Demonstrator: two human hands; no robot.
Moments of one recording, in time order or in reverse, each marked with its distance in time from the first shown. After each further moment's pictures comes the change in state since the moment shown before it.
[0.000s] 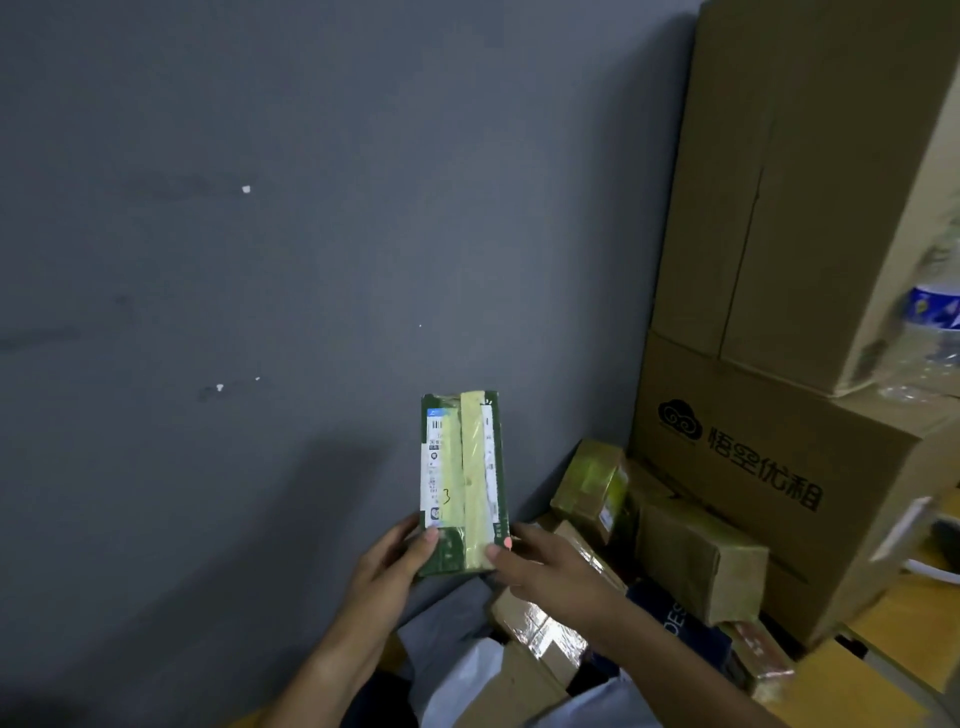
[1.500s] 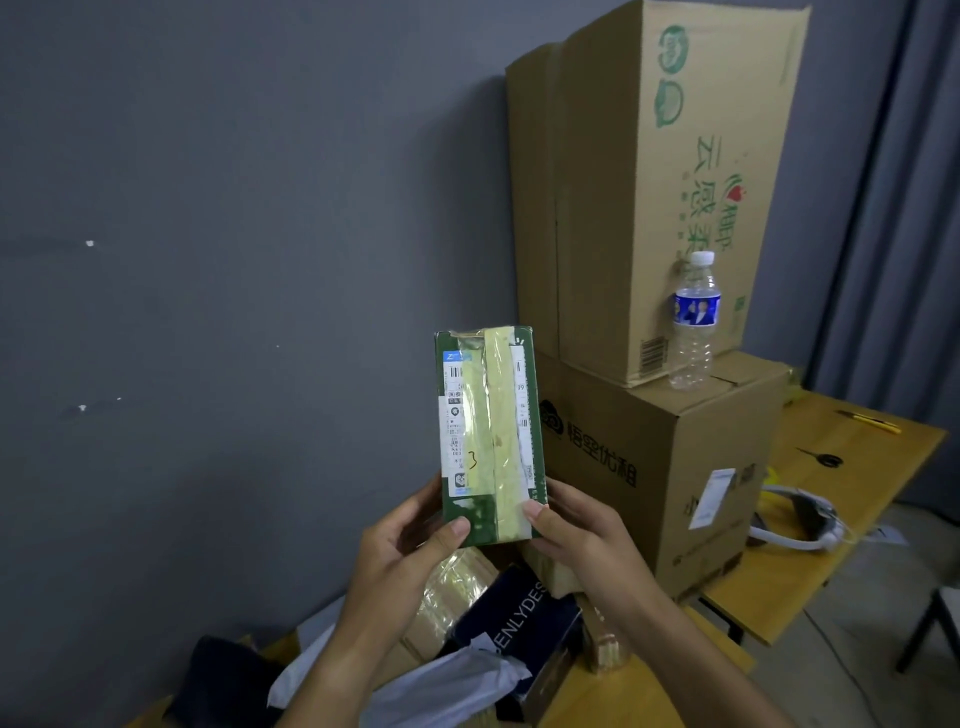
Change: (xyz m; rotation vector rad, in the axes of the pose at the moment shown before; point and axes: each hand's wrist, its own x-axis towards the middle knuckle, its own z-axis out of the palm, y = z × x) left_hand -0.114 0.043 0.262 0.078 -0.124 0.213; right_hand -0.193 0.004 -0.221 0.238 0.212 -0.254
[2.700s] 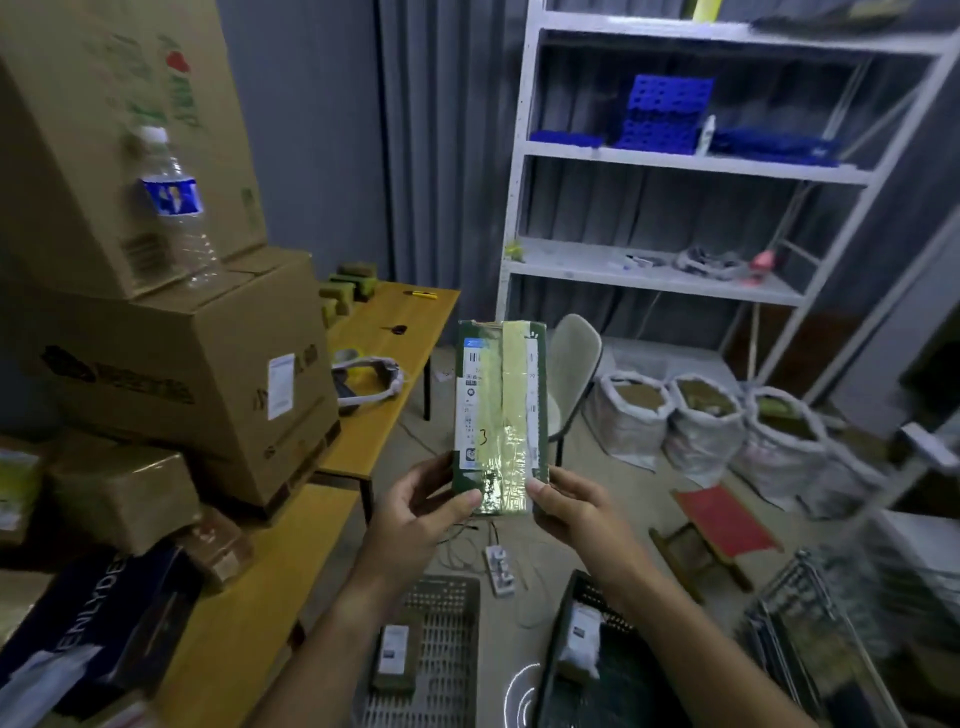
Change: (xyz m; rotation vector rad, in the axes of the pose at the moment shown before) left_hand -0.169 -0.035 0.349 -0.169 -0.838 -0.224; right_hand -0.356 0.002 -0.235 -0.083 0.869 0.241
